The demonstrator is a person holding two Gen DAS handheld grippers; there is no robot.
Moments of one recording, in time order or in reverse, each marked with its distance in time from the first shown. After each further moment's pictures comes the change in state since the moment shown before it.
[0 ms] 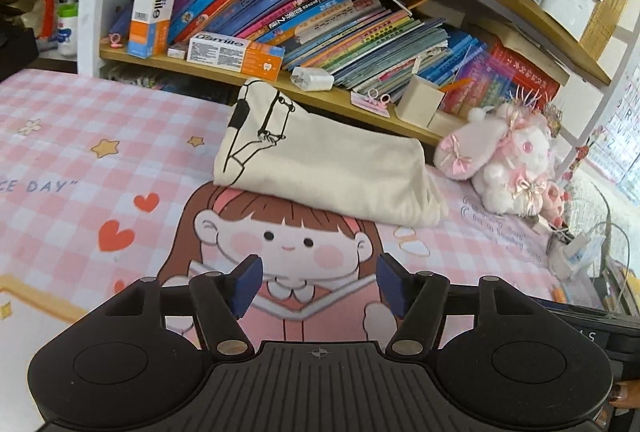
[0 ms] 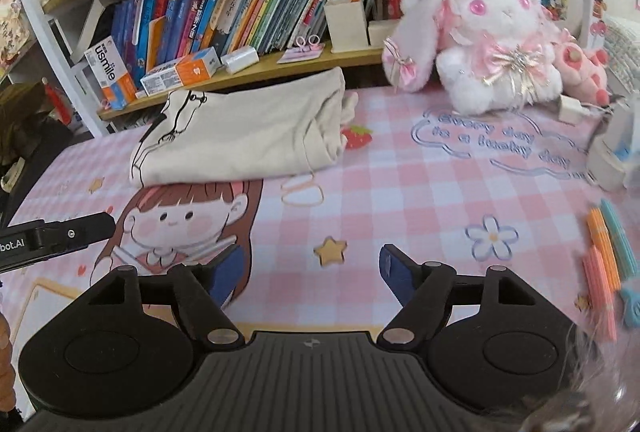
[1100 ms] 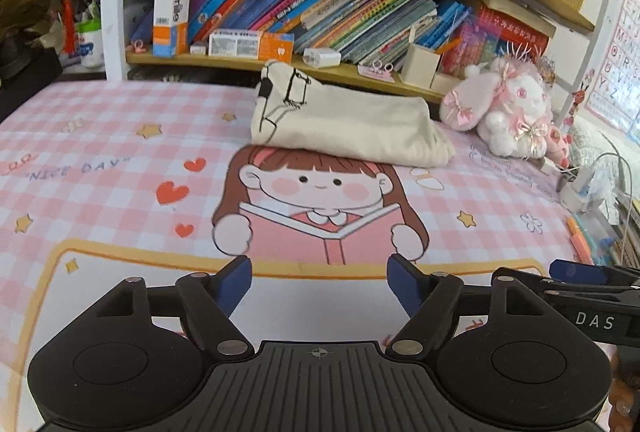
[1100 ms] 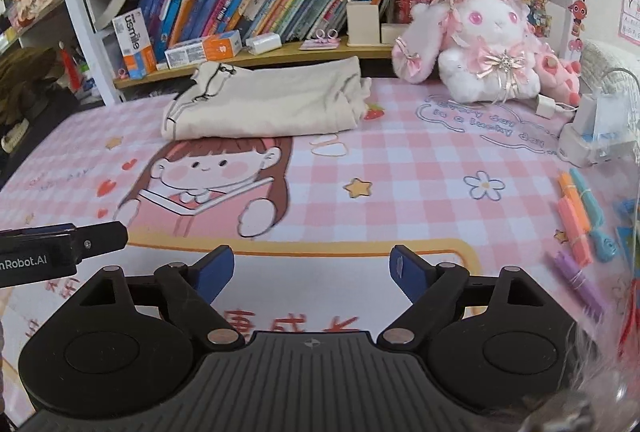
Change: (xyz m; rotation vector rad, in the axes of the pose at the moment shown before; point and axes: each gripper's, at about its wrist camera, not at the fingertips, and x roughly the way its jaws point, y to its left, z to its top) left arm -0.047 0.011 -0.042 0.124 0.022 0.058; right arm -0.042 0.058 -0.056 -0.076 -0.033 -0.081
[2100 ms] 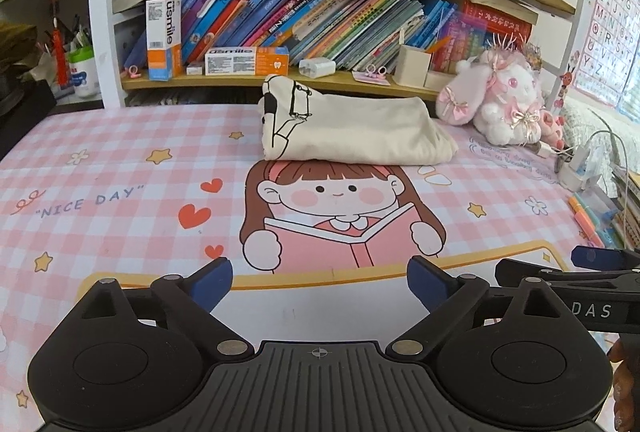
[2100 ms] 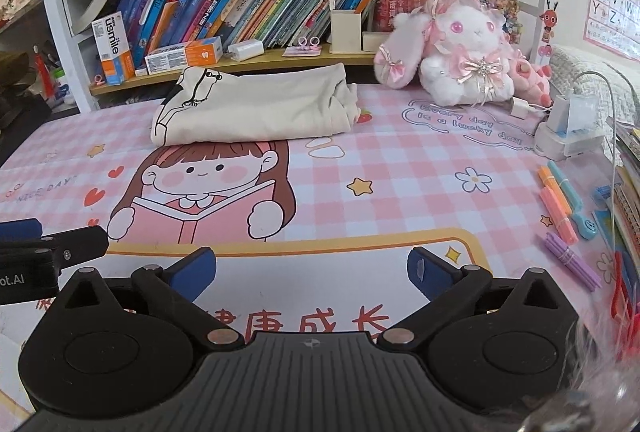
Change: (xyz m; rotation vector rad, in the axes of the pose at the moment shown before) left arm -0.011 0.020 0.004 0.106 -0.018 -0.019; right arm -0.005 0.036 -0.007 0.031 -0.031 -0.120
